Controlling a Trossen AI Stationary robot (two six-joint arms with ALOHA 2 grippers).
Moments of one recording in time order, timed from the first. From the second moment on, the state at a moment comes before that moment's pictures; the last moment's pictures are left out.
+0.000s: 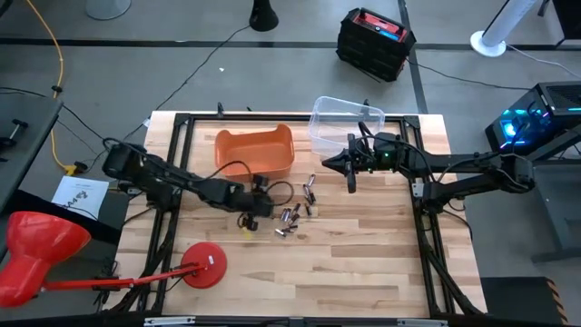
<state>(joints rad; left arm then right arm) -0.17 1.60 0.86 -0.30 -0.38 0.33 -0.25 1.11 0.62 0.29 -0.21 0.13</state>
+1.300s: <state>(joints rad) -0.05 1.82 1.09 -0.61 -0.13 0.48 -0.25 1.11 0.62 0.19 -0.23 0.13</state>
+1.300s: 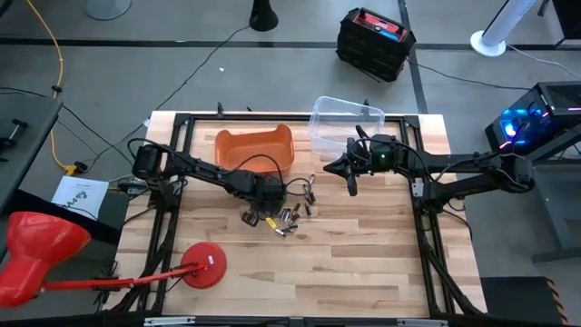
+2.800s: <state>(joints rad) 0.09 1.38 1.06 -0.60 -0.21 -0.05 0.05 1.22 0.62 0.19 -0.07 0.36</state>
